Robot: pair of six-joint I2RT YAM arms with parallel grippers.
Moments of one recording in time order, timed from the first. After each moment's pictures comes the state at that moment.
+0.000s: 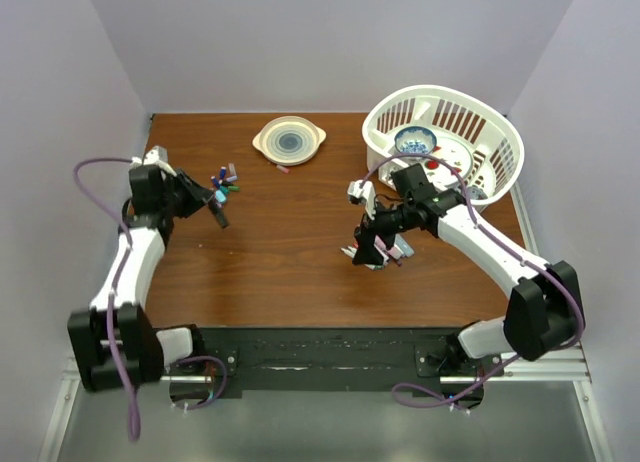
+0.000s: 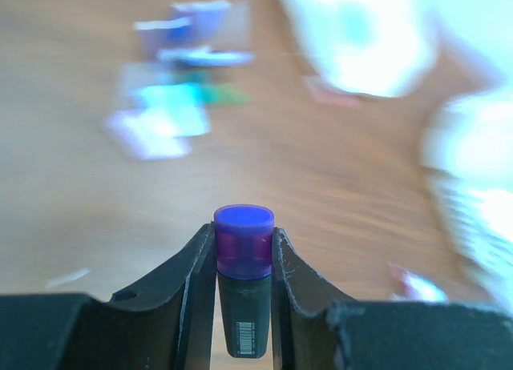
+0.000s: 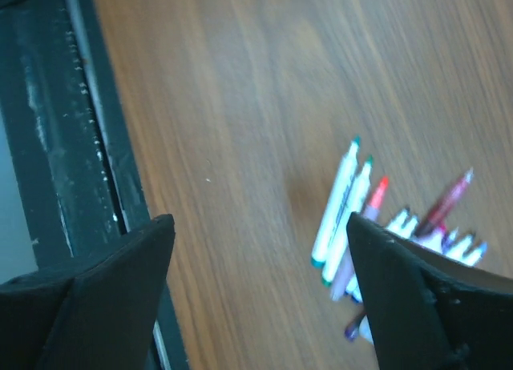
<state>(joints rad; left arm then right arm) 0.17 1.26 0.86 -0.28 0.24 -0.53 0.46 1.41 1.07 -0.68 -0.71 -0.51</state>
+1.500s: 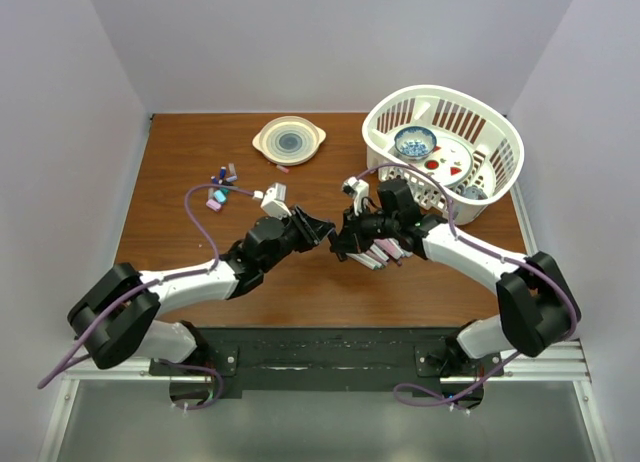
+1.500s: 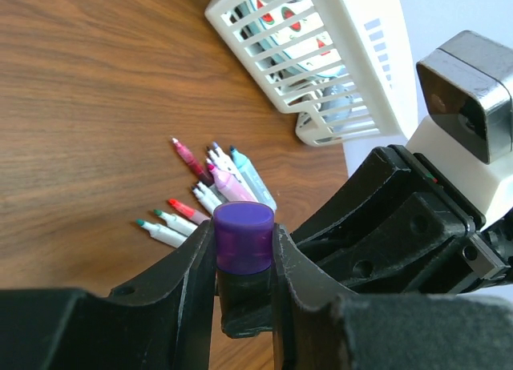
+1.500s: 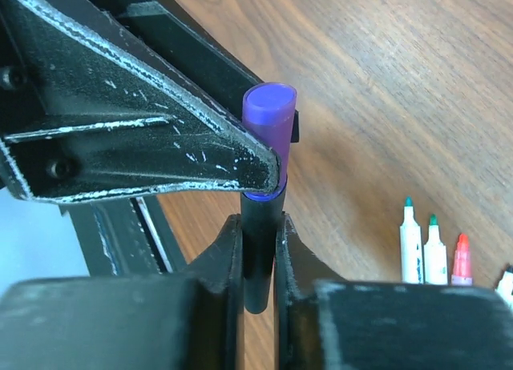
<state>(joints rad) -0.80 1.35 0.55 0.56 -0.14 -1.01 0.57 1.43 0.84 -0.08 -0.62 0.18</state>
